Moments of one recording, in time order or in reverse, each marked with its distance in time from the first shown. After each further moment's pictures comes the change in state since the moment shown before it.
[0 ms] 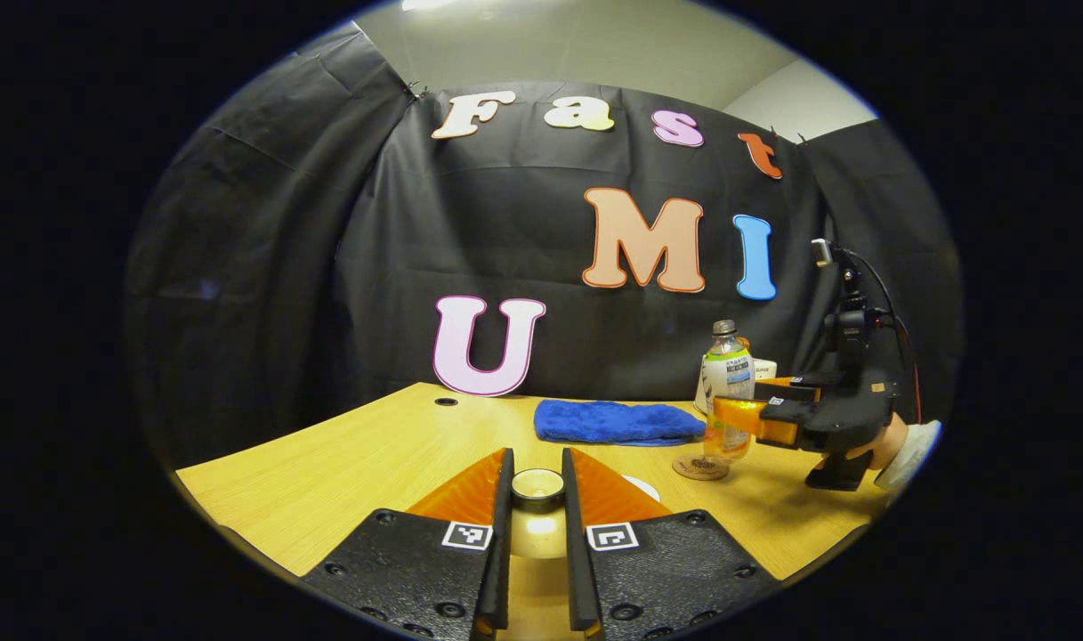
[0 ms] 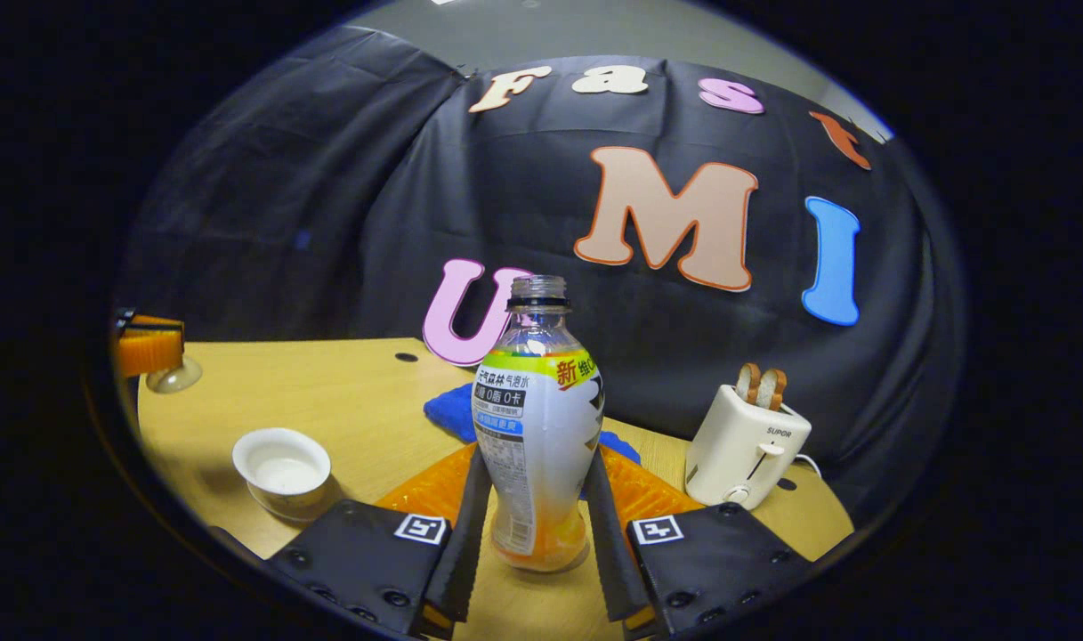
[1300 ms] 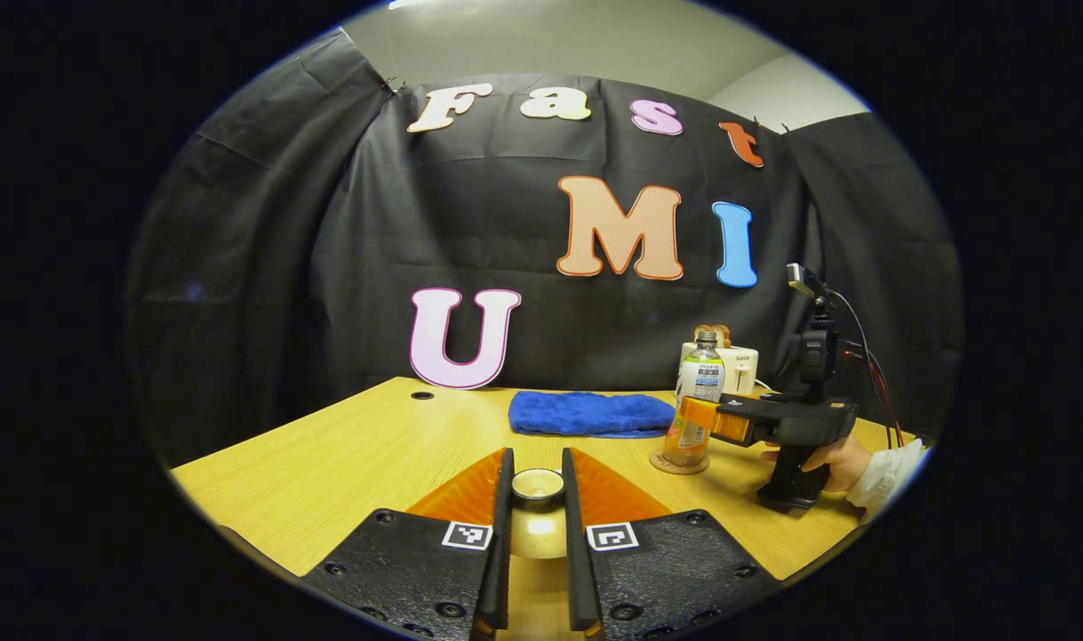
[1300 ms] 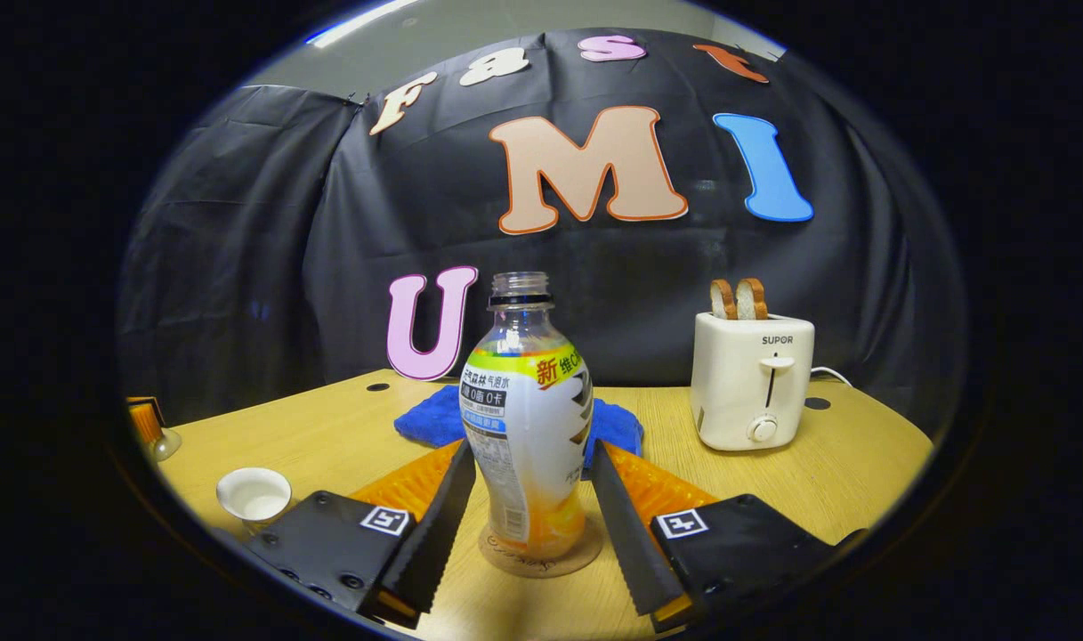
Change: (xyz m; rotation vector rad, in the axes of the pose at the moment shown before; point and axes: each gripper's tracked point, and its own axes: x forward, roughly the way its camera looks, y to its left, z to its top) left arm 0.010 -0.032 -0.008 0.026 0.032 -0.060; right arm 0.015 -0.032 -0.043 0.252 0.046 -0.074
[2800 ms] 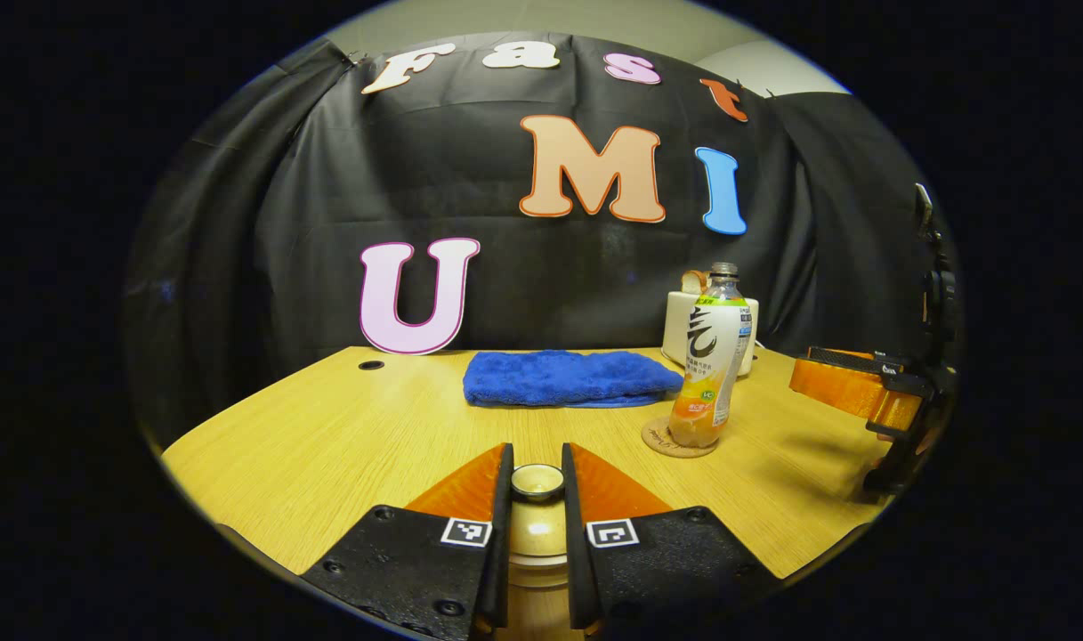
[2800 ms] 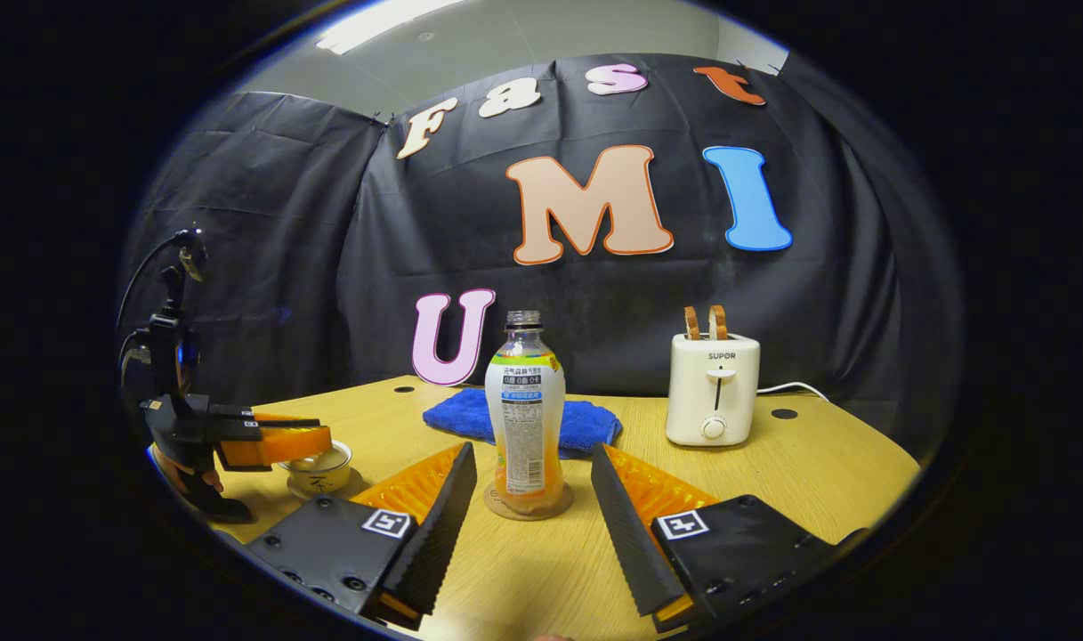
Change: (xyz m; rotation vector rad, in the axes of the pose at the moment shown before) left arm 0.081 -0.031 -0.054 0.028 0.130 -0.080; right arm -0.100 -0.023 0.013 -0.030 -0.068 0.054
